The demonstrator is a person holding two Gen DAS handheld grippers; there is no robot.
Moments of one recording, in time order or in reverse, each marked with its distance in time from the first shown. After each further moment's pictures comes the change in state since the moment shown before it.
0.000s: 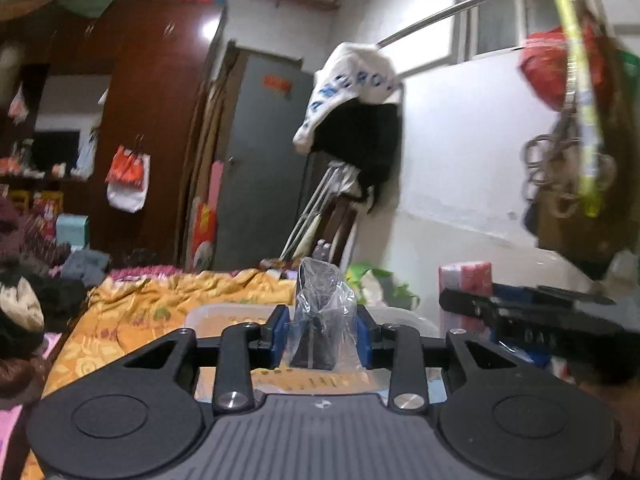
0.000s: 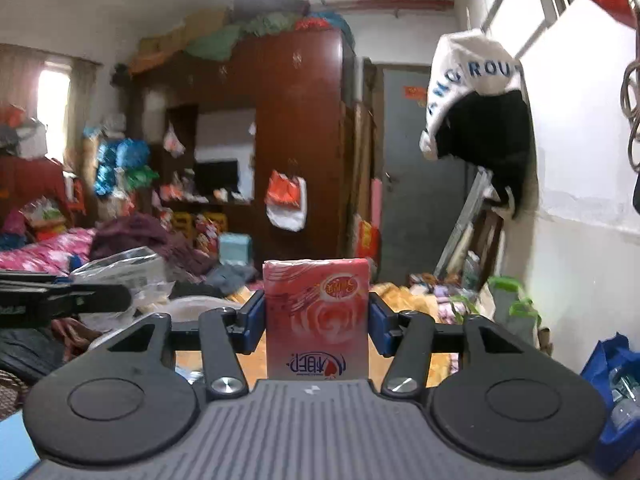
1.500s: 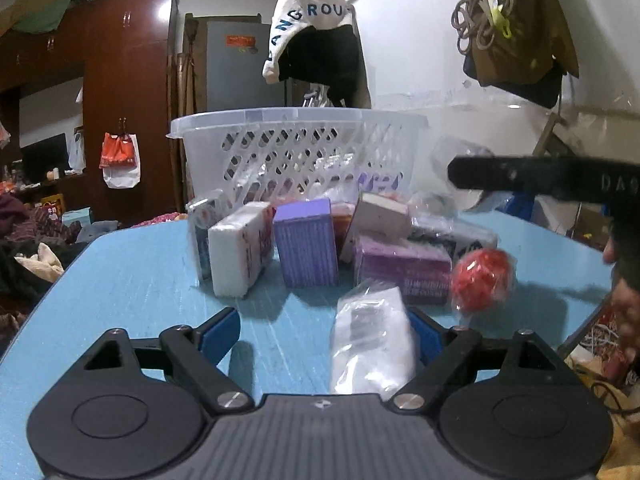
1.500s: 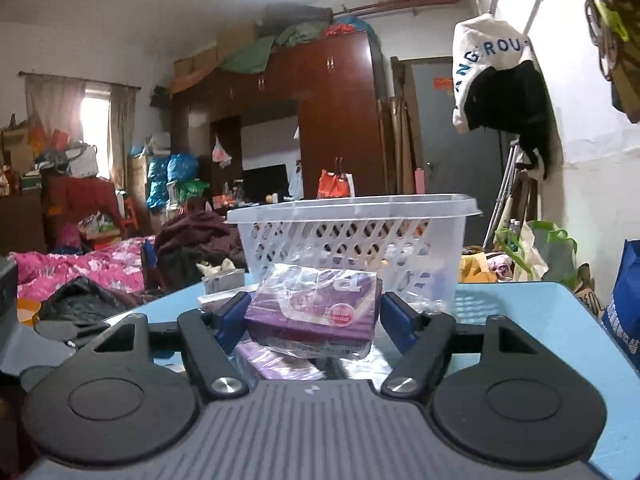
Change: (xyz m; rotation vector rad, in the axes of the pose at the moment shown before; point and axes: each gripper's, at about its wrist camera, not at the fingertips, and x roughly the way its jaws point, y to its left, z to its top) left arm -0.112 -0.033 -0.194 0.217 0.138 0.012; right arm -0.138 0.041 -0.148 0.087 -0.056 0.163
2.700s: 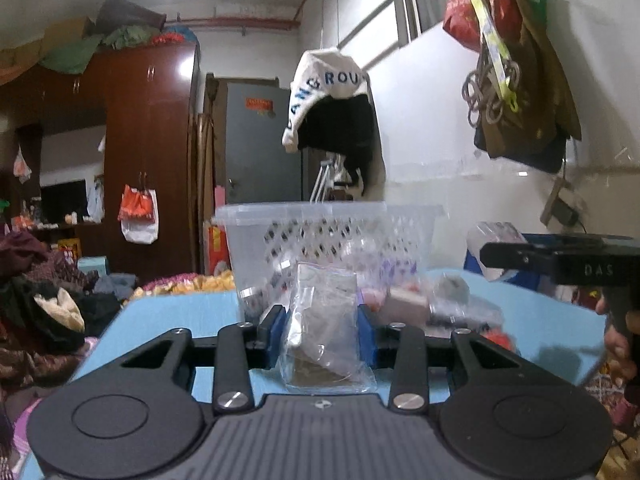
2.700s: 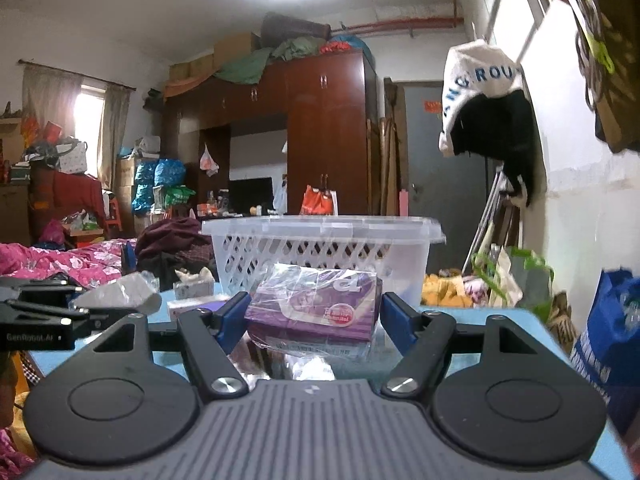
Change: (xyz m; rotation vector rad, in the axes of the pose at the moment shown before) left arm -0.037 0.020 0.027 -0.027 -0.221 0.042; right arm -0.005 -0.011 0.006 -0.081 -0.059 -0.054
